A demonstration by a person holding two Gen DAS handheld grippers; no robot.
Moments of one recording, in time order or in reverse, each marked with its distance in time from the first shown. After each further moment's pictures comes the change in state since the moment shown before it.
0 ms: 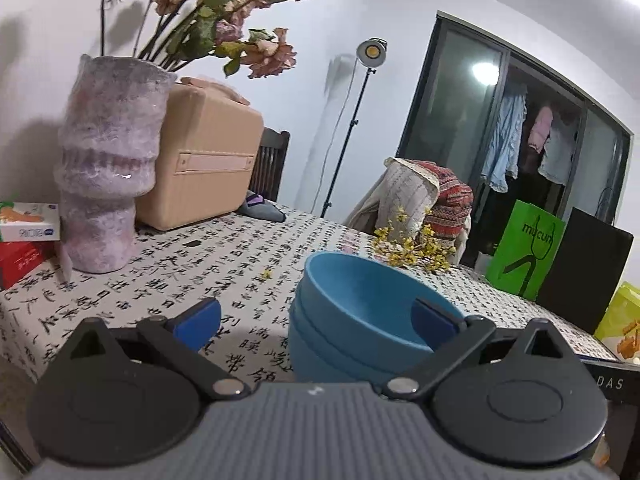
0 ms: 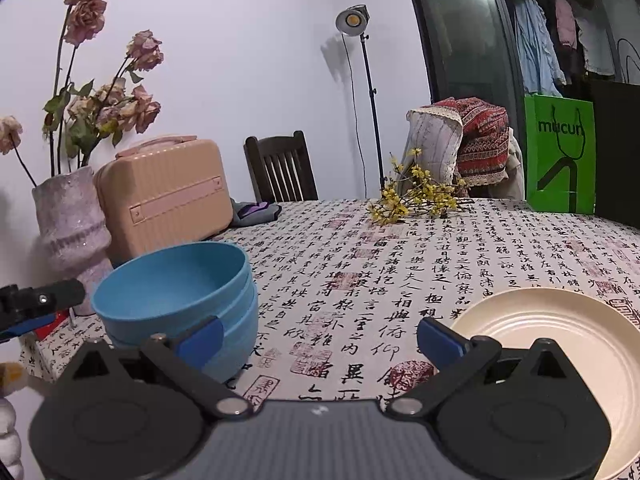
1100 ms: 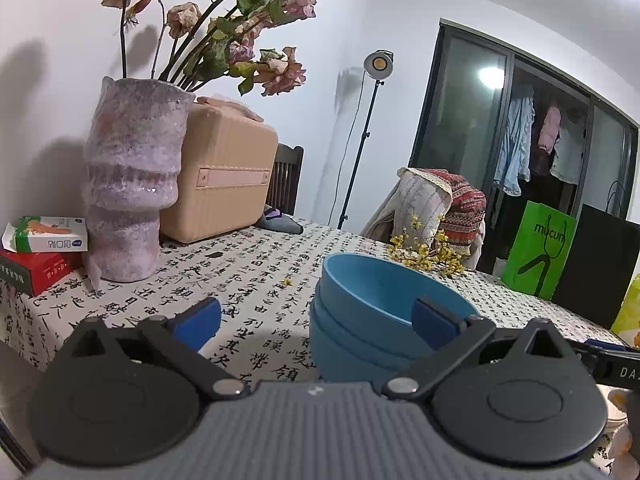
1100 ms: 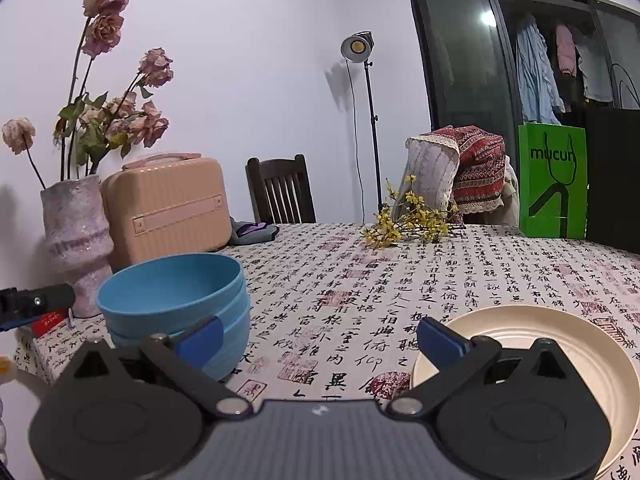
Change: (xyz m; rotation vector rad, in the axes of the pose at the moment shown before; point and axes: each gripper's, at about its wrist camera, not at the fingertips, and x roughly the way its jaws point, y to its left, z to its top) left arm -0.022 0.000 -0.013 0.038 -0.048 0.064; right arm -0.022 -0.011 -0.014 -0.037 -0.078 -0.010
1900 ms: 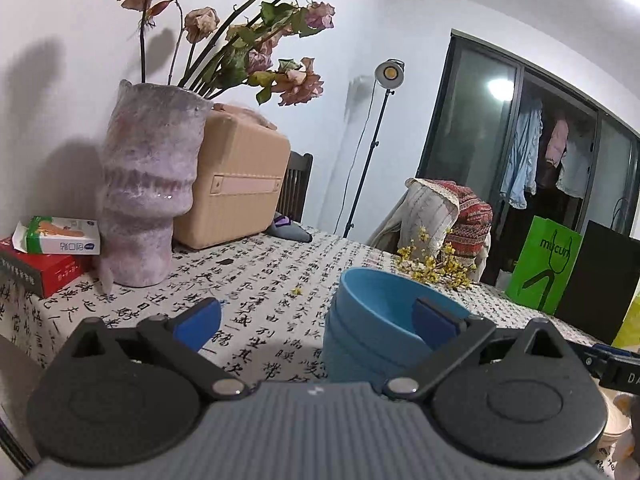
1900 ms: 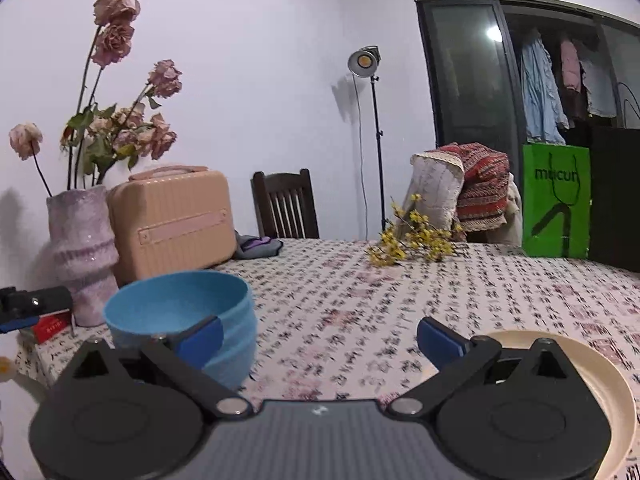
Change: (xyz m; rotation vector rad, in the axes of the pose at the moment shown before) left arm -0.006 0.011 0.008 -0.032 -0.019 0.018; right arm -0.006 0.001 0.006 -0.024 -0.035 0.002
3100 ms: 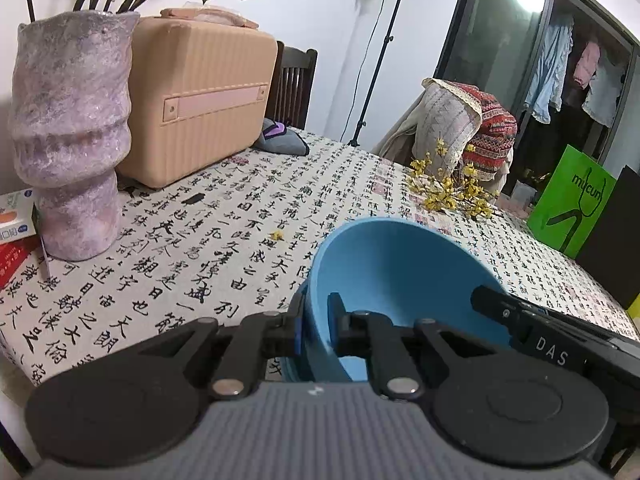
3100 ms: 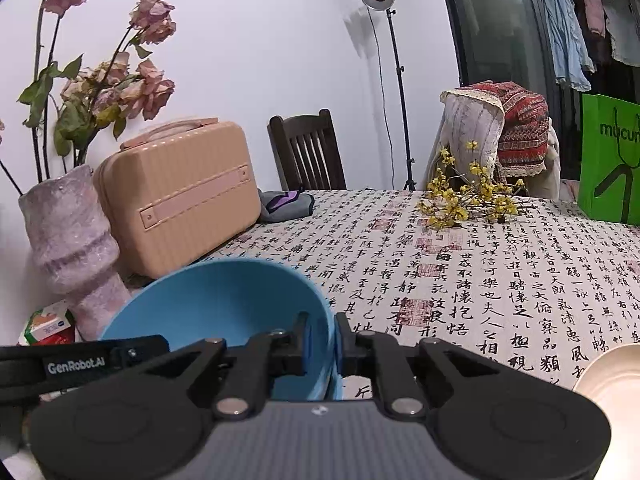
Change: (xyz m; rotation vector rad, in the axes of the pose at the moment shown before) left arm 0.115 -0.037 0.040 0.012 0.354 0.049; right arm 0.120 0.061 0.051 0.063 0.192 0.057
